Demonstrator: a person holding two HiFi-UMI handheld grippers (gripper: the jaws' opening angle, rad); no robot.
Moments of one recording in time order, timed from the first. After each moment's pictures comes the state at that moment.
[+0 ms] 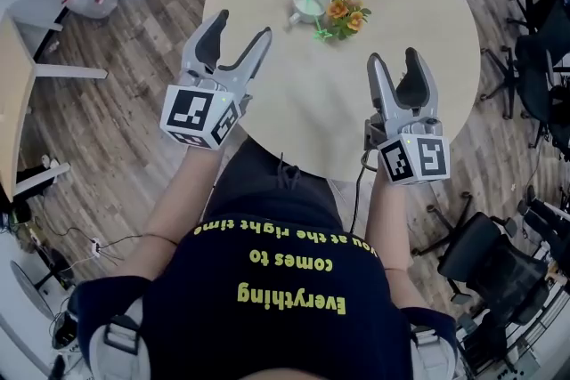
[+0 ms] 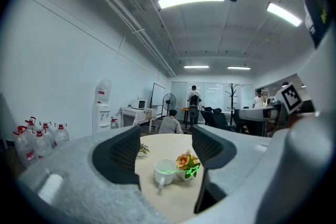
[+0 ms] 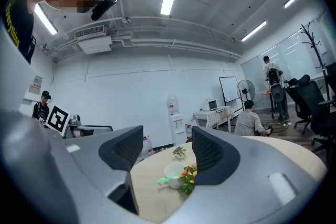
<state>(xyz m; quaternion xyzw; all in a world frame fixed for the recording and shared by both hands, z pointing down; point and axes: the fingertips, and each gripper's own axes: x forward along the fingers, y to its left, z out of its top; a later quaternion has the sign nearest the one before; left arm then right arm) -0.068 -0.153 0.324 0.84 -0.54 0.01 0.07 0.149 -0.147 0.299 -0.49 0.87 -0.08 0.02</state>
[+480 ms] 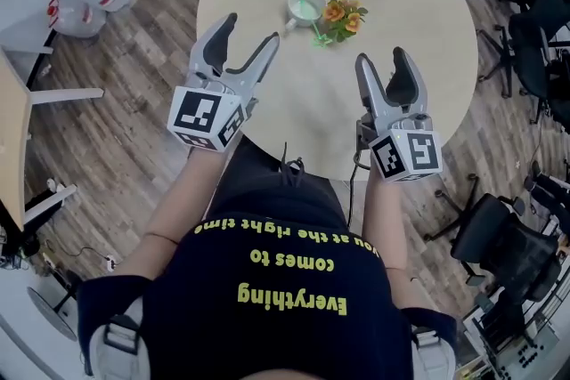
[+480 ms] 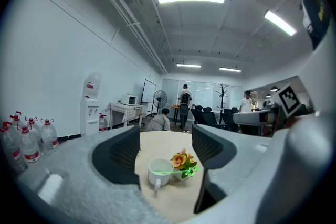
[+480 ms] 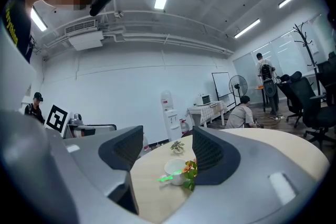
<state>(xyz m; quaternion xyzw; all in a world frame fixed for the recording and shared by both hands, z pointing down) -0.061 -0.178 0.338 0.87 -0.49 0.02 0.09 0.128 -0.158 0.320 -0.52 0.85 -0.11 0.01</state>
